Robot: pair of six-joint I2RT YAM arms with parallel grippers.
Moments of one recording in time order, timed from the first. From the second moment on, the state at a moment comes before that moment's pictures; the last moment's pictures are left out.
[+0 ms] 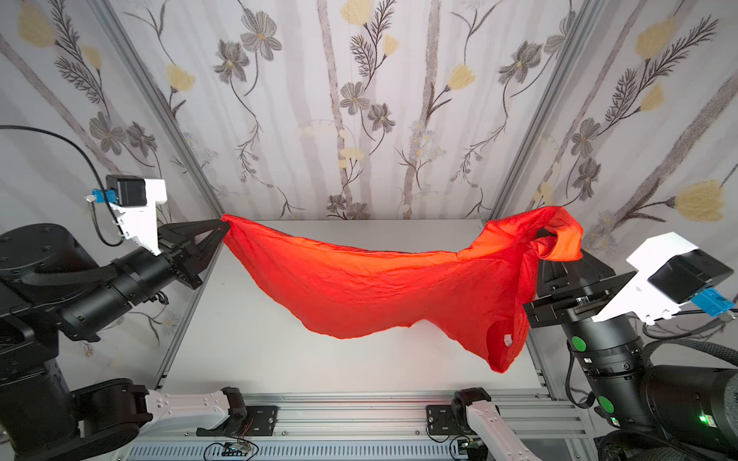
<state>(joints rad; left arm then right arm) -1.02 1.24 2.34 -1.23 -0.42 -0.22 0.15 0.86 2.04 -0.82 -0.12 0.13</state>
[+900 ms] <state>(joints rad) -0.23 2.69 2.90 -1.37 -0.45 -0.56 0.21 2.56 2.58 -0.70 0.12 0.29</state>
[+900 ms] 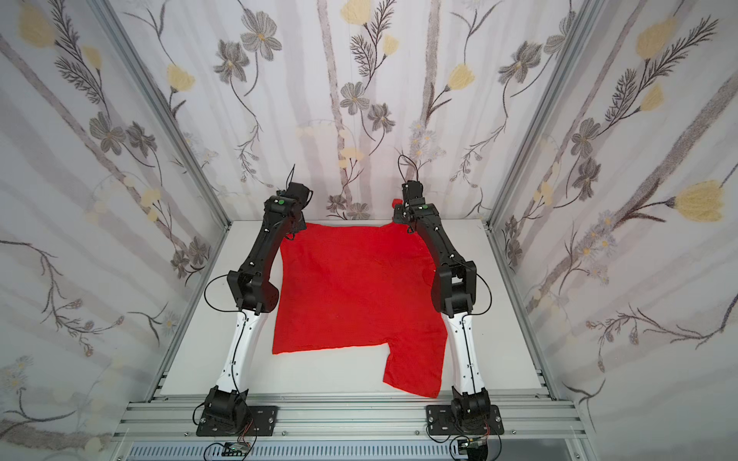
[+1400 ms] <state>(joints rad) -0.24 2.49 2.71 -1.37 -0.30 -0.73 0.09 2.61 2.73 -0.76 0.06 0.49</state>
